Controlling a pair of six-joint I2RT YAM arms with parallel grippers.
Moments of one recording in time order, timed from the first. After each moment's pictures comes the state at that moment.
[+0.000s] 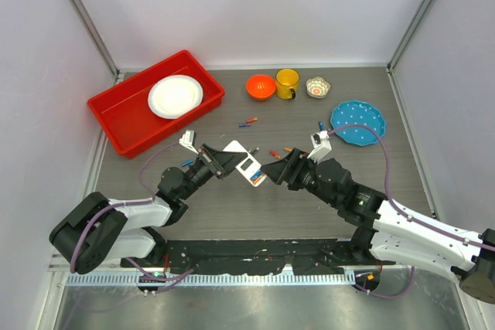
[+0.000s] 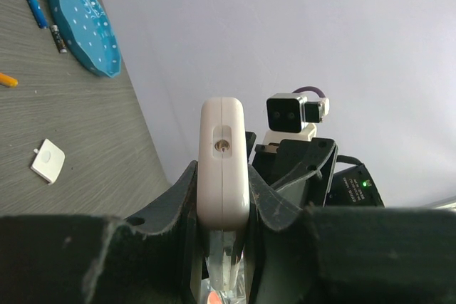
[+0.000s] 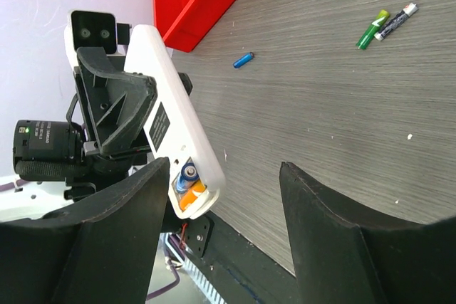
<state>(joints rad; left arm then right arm) -0.67 1.25 0.21 1.28 0.19 -1.36 0.97 0.79 0.55 -0.01 0.21 0.99</state>
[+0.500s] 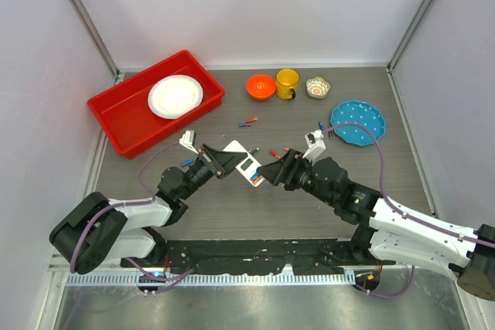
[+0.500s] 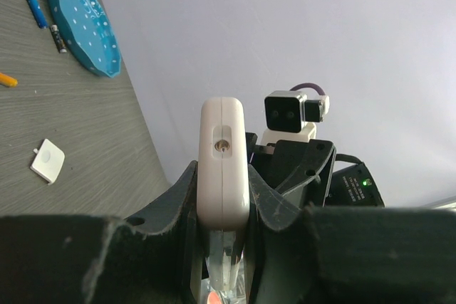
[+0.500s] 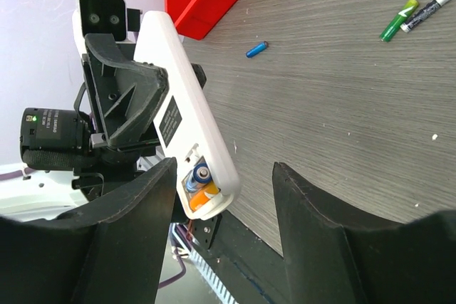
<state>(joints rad) -0.67 1.25 0.21 1.28 0.19 -1.37 0.96 0.83 0.55 0.04 0.15 0.99</state>
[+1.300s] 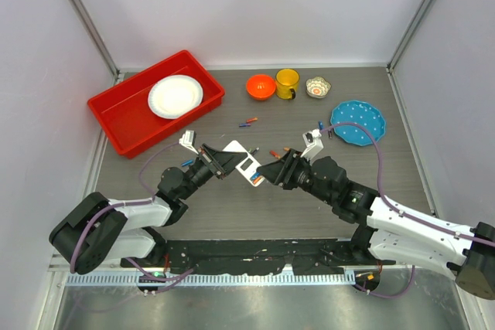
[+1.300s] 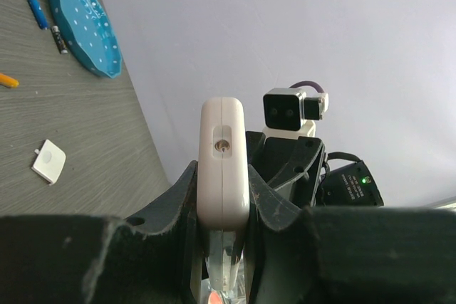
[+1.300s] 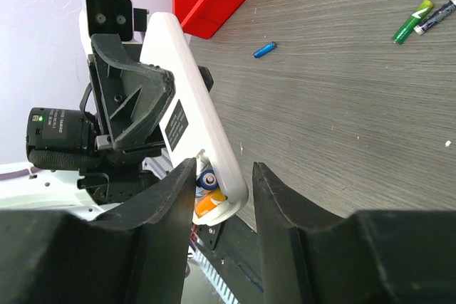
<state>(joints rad) -0.67 1.25 0.21 1.28 0.19 -1.36 0.95 0.86 0.54 0.09 0.12 1.00</state>
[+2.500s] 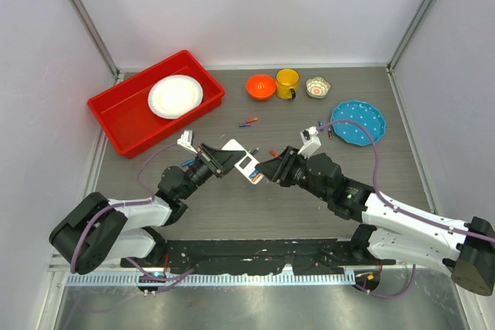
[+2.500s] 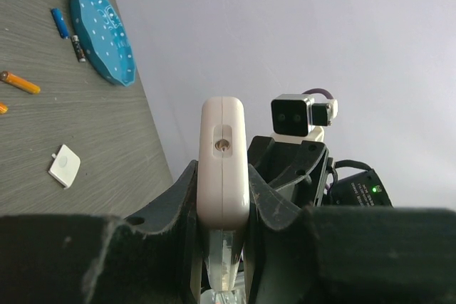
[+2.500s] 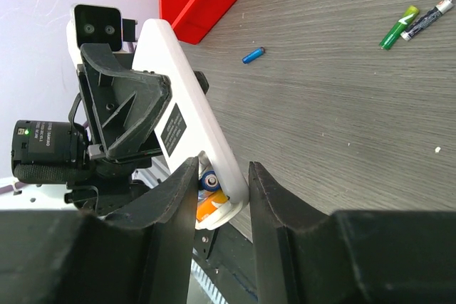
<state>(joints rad) -0.67 1.25 0.21 1.25 0.16 -1.36 0.95 0.92 0.56 0.10 0.13 0.99</state>
